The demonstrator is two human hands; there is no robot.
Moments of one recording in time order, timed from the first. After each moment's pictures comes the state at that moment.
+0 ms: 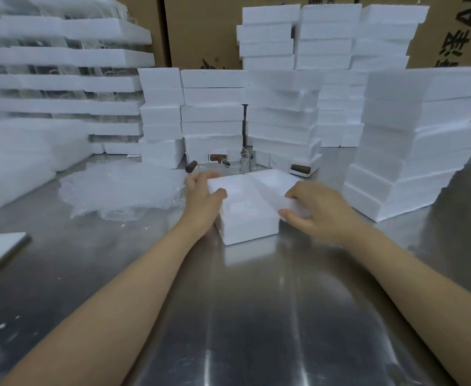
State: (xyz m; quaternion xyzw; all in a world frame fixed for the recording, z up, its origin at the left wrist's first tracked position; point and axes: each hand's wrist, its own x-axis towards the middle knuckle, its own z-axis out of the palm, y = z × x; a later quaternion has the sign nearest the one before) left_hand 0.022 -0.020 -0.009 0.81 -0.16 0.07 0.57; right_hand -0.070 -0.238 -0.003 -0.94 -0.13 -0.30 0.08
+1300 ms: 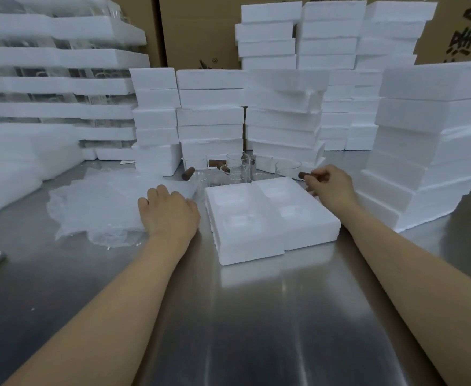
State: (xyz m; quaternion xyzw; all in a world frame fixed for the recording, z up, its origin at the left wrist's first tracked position) left_hand 0.068 0.007 -0.024 0.96 -0.02 0.26 0.04; right_hand 0.038 -0.293 -0.019 -0.80 0.15 -0.33 0.47
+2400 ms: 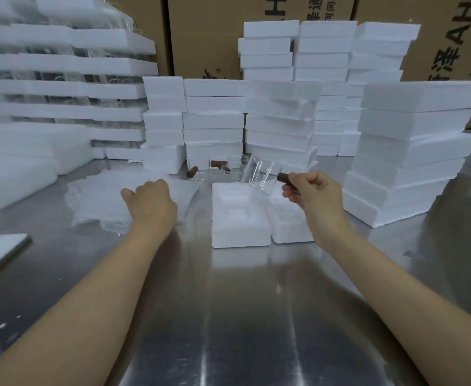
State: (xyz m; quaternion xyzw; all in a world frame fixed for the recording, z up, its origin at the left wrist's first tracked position) left_hand 0.042 0.043 0.005 0.98 0.00 0.20 0.09; right_hand -0.066 -0.191 0.018 -0.62 0.07 -0.32 0.72
